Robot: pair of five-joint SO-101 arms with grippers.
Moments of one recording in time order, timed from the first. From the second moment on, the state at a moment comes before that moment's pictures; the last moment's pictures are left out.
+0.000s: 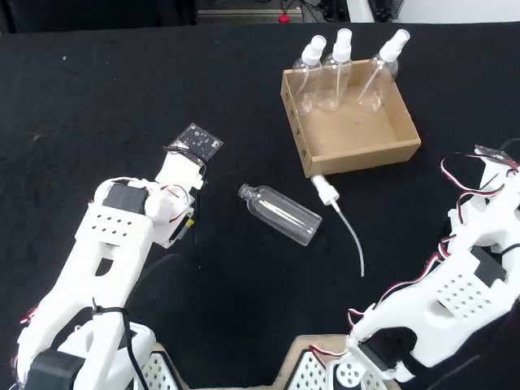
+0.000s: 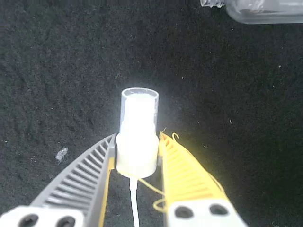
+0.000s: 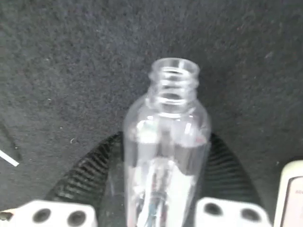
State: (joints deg) left arm 7.4 -31.5 44.1 63.5 -24.5; right arm 48.1 27.6 -6.2 83.8 39.0
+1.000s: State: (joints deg) left arm 2.0 -63.6 32.7 58.5 -4.4; right arm -19.9 -61.0 39.5 63.3 6.8
